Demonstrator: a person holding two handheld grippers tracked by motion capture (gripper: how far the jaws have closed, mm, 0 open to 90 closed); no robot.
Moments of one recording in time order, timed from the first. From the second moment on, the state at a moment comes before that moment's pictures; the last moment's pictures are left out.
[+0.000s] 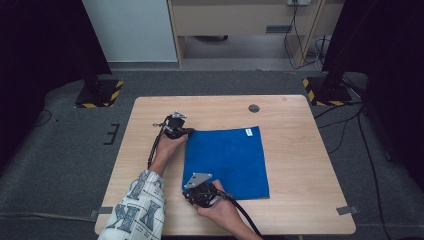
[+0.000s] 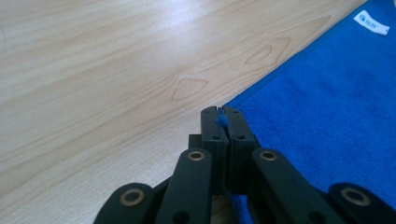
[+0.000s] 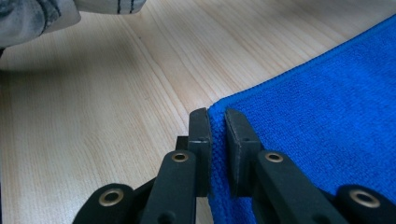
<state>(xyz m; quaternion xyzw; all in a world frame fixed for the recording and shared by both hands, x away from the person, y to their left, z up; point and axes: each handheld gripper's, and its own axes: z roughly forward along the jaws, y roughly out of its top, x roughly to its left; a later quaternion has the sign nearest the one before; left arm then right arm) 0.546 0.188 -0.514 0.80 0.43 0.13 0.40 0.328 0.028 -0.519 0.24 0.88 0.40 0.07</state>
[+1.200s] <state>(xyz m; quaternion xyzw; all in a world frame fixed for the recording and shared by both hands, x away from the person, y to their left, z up) 0.528 0.214 -0.465 0.78 0.44 0.16 0.42 0.308 0.042 -0.481 0.23 0.86 0.44 0.10</state>
